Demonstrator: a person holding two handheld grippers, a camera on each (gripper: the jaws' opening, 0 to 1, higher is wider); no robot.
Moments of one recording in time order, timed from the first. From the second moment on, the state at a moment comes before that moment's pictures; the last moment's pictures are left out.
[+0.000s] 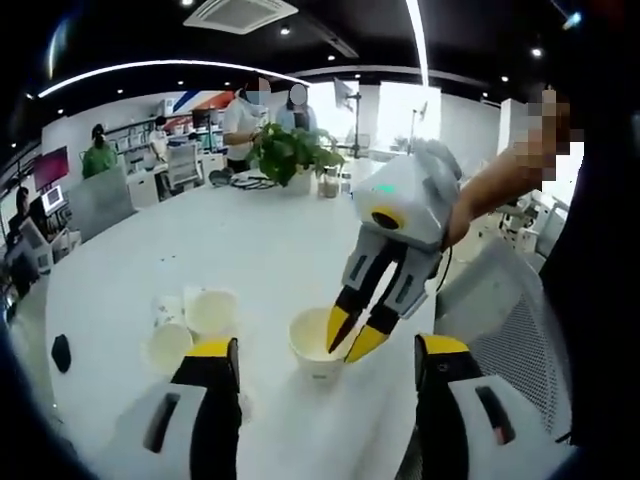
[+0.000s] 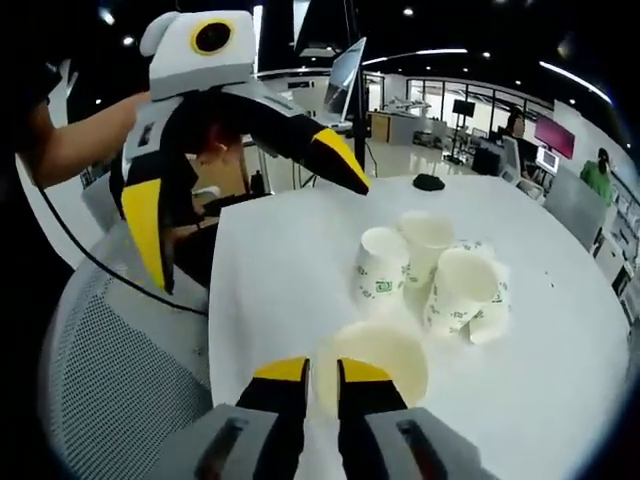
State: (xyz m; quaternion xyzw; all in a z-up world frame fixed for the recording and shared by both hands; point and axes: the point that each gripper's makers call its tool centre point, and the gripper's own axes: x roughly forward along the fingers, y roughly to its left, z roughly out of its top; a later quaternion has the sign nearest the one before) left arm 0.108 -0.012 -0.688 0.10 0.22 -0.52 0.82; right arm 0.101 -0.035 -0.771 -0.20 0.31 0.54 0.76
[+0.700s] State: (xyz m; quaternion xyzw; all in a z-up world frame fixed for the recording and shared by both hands) left arm 0.153 -0.021 -0.696 0.10 0.21 -0.51 0.83; right arm 0.109 -0.075 -0.742 -0.09 0.28 0.45 0.84
